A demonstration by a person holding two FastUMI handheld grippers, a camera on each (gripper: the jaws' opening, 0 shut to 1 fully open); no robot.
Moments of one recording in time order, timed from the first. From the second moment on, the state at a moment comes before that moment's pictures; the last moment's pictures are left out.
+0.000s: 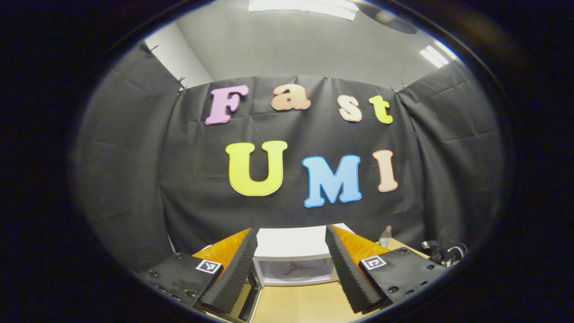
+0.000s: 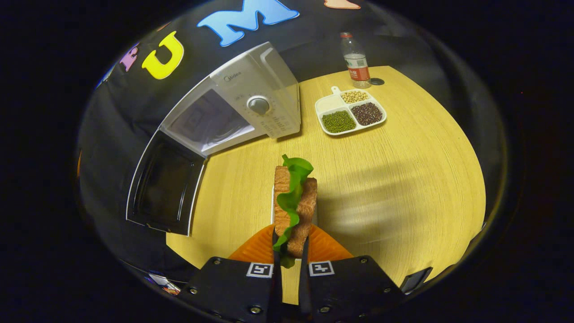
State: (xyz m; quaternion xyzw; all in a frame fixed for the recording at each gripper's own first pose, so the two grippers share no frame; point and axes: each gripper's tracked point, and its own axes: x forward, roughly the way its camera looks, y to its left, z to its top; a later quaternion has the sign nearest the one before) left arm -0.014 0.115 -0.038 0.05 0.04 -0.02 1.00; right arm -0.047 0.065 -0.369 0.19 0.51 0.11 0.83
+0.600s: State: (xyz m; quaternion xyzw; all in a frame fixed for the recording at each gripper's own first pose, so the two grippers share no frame) left arm -0.030 0.162 -0.035 0.03 0.04 -0.05 1.00; right arm 0.010 0.184 -0.298 0.45 0.35 0.15 0.81
